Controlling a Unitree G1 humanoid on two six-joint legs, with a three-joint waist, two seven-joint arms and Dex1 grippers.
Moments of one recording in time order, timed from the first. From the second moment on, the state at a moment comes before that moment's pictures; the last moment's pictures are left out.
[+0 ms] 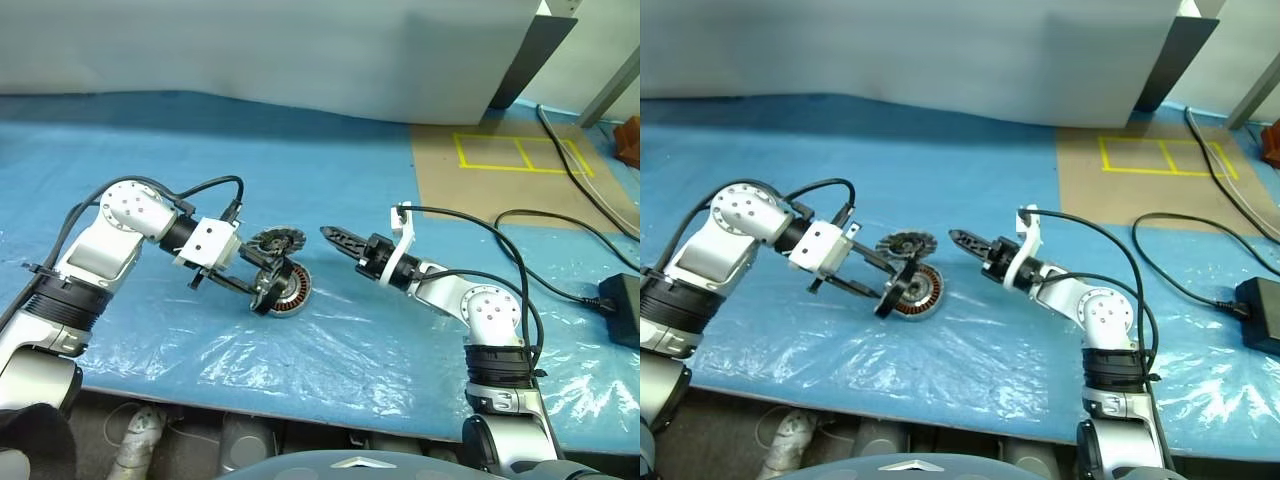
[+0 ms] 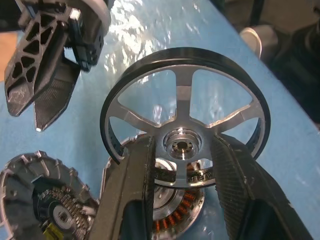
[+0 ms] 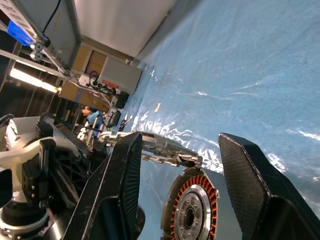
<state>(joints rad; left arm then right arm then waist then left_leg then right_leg) -0.68 0.85 -0.34 0.14 -0.31 -0.20 -1.61 -0.37 -0.18 -0.14 -0.06 1.20 1.04 0.19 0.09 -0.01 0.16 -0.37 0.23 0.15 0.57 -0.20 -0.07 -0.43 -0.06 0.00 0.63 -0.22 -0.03</state>
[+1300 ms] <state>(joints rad) -0.71 0.70 -0.30 0.21 -0.17 -0.08 -1.54 -0.34 -0.17 -0.14 -0.09 1.14 1.04 0.19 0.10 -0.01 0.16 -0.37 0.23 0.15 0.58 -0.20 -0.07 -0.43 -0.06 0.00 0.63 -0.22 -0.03</state>
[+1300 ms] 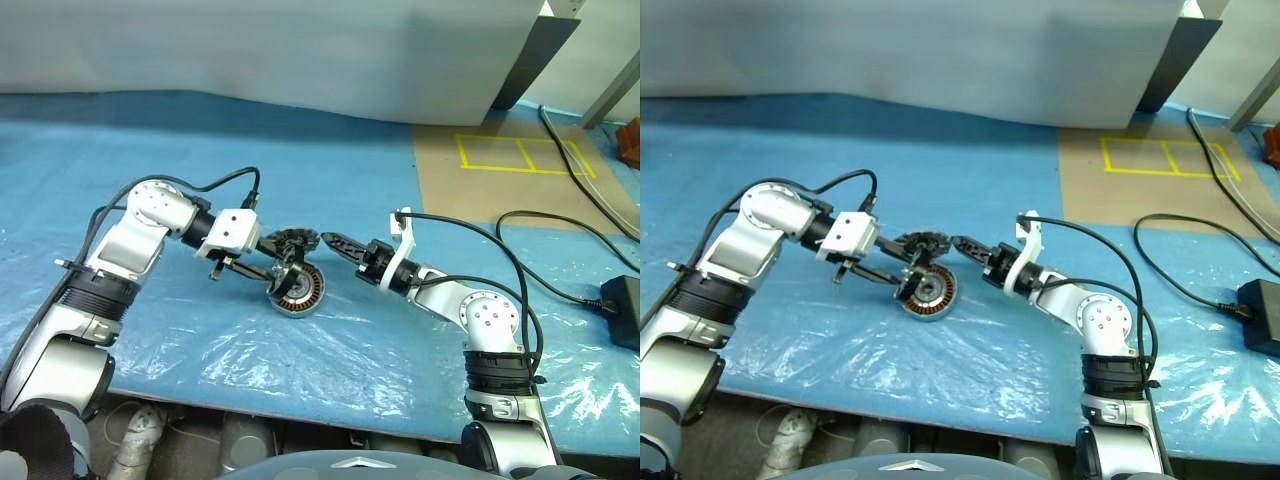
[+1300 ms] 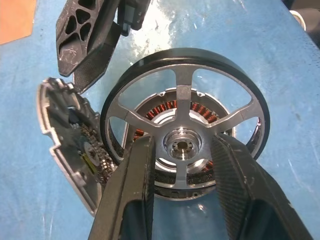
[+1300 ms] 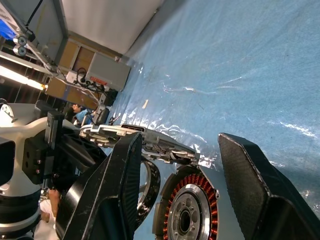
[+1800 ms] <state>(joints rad) -0.71 0.72 -0.34 0.22 -0.06 -0.22 -1.56 -0.33 -0.16 -0.15 -0.09 1.14 1.04 0.19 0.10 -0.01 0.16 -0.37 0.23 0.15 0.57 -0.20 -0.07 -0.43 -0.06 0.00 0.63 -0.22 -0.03</state>
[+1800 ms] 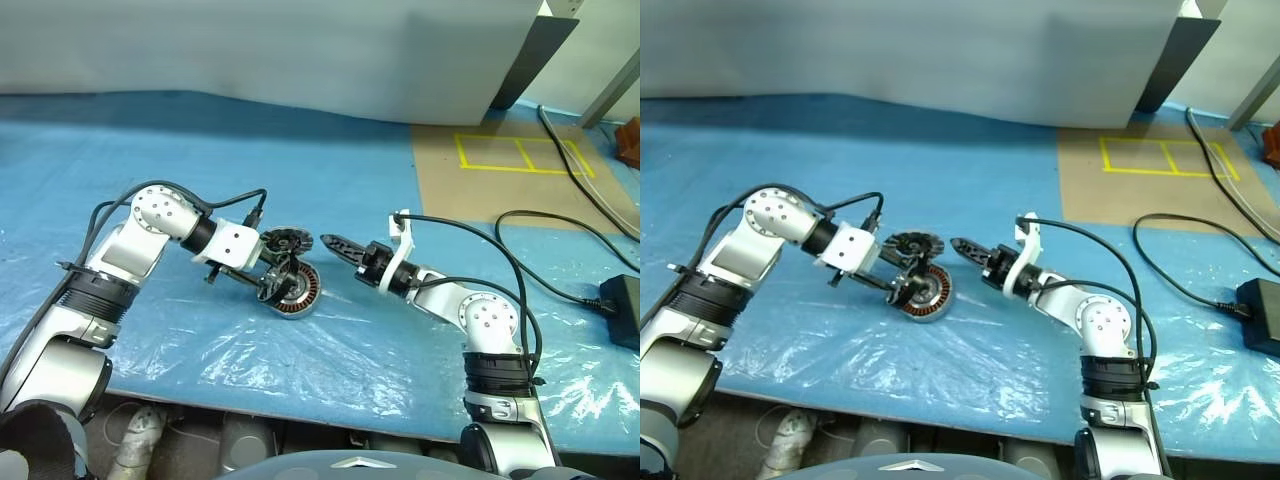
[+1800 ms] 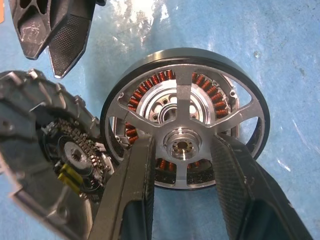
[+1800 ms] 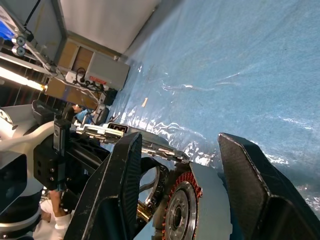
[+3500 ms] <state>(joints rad) -0.31 0.84 0.09 0.12 -0.37 0.41 -1.31 -0.41 -0.53 0.19 -0.25 0.79 0.92 0.74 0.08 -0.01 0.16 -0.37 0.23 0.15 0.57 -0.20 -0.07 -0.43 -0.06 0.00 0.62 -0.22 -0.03</state>
